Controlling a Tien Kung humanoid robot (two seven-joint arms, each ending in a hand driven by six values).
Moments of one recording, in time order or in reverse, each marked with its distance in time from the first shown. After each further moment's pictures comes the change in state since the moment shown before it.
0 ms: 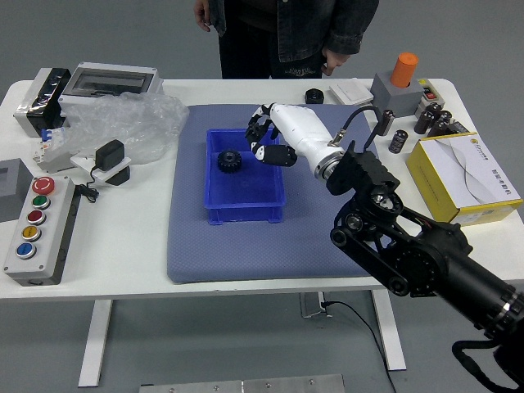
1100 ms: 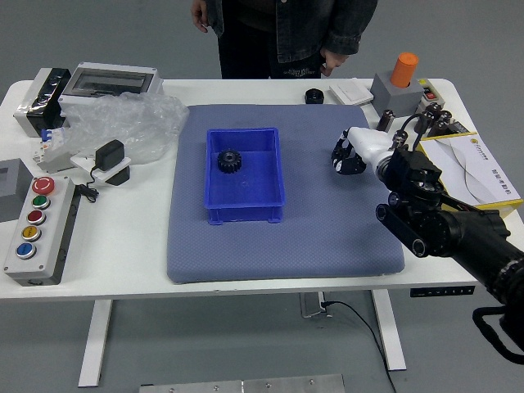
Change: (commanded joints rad) left arm -0.007 -0.002 0.000 0.000 -0.008 0.002 0.000; right arm 0.151 -0.054 -0.050 -0.570 0.089 0.025 0.080
